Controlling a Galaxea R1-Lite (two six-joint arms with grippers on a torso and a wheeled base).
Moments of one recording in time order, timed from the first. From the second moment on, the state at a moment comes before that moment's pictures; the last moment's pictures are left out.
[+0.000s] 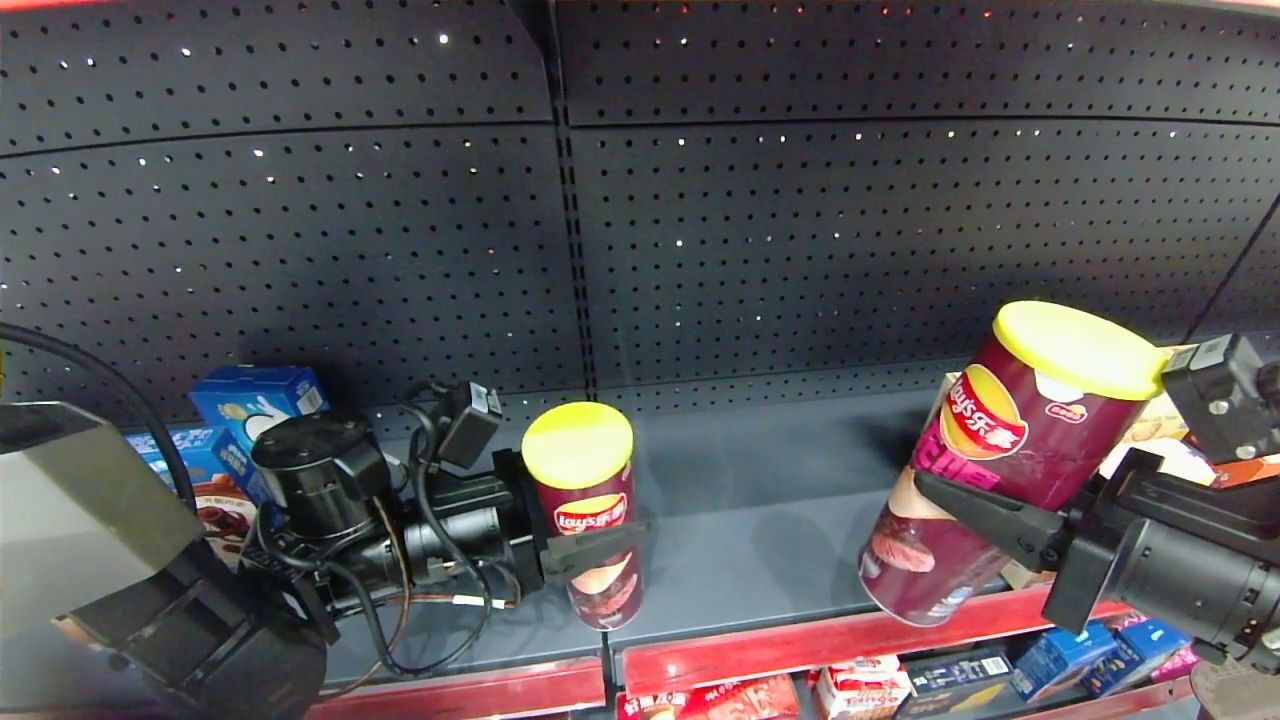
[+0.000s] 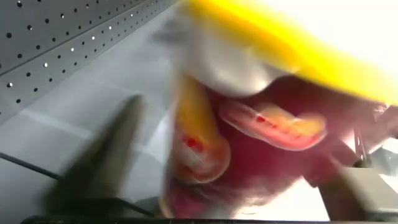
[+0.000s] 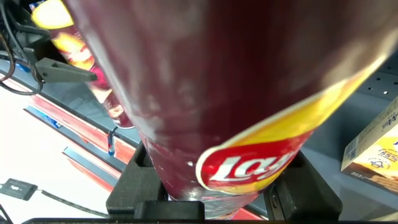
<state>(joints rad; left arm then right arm) -0.36 1.98 -0.50 -1.47 -0.80 -0.09 0.59 1.26 -0.43 -0.77 0.07 -0.01</state>
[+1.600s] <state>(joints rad) -0.12 1.52 -0.06 -1.57 -0.64 -0.24 0.55 1.46 -0.63 -0.77 0.01 -0.02</state>
